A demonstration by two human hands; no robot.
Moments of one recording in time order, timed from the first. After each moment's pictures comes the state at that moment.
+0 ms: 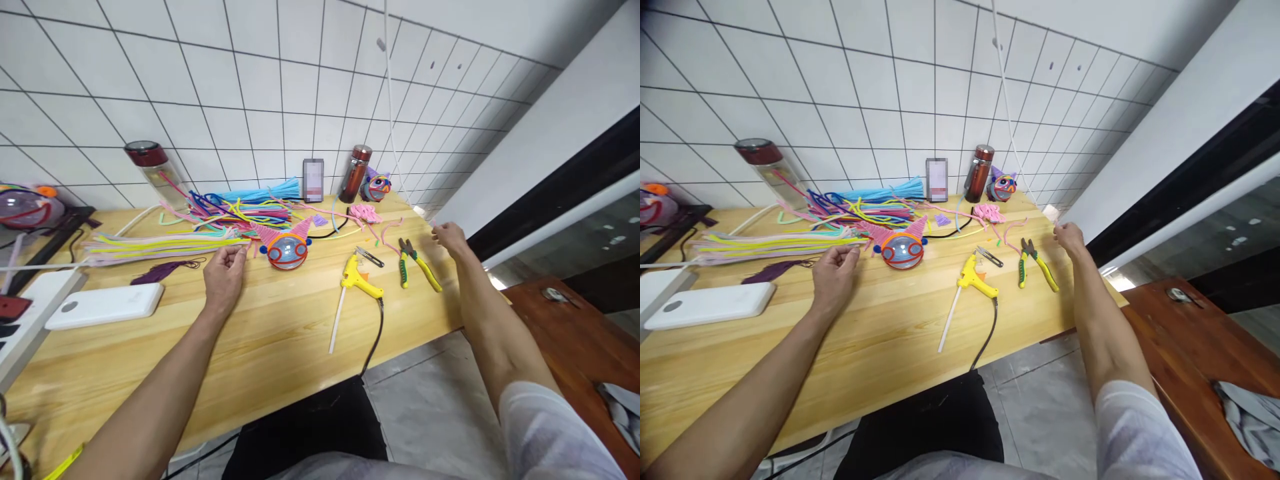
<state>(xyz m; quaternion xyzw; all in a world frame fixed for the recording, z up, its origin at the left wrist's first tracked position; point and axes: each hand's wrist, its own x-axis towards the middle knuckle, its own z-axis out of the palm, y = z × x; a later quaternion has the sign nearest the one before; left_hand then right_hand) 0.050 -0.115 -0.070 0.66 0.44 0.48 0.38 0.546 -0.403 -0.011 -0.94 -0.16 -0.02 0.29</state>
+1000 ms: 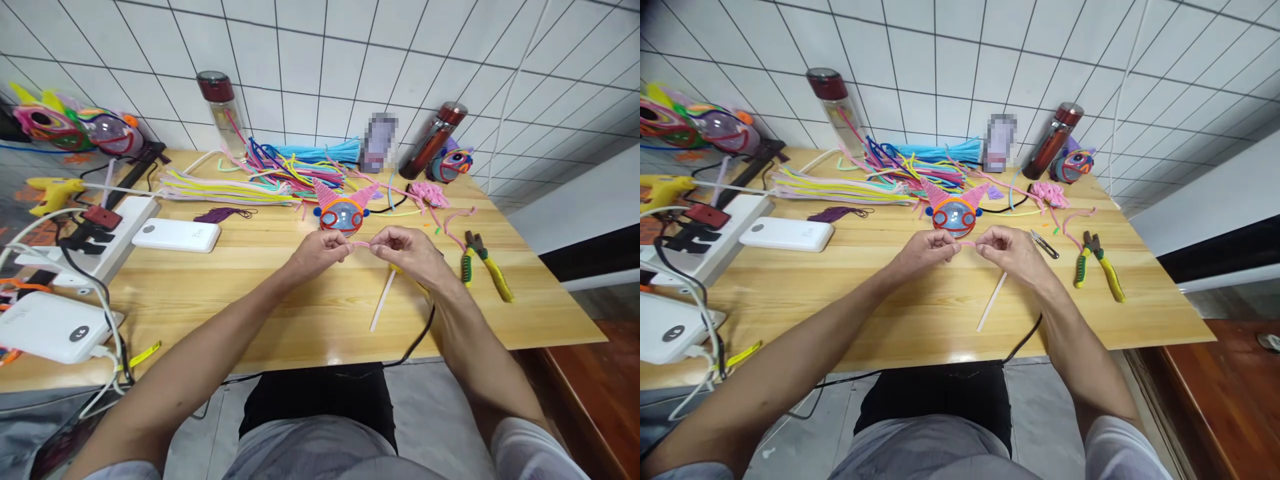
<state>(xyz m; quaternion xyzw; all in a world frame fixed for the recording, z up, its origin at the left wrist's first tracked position) 0.071 -0.180 -0.048 0.73 0.22 0.22 0.60 0.271 -0.309 -0.008 -0.68 -0.55 0.28 0.41</state>
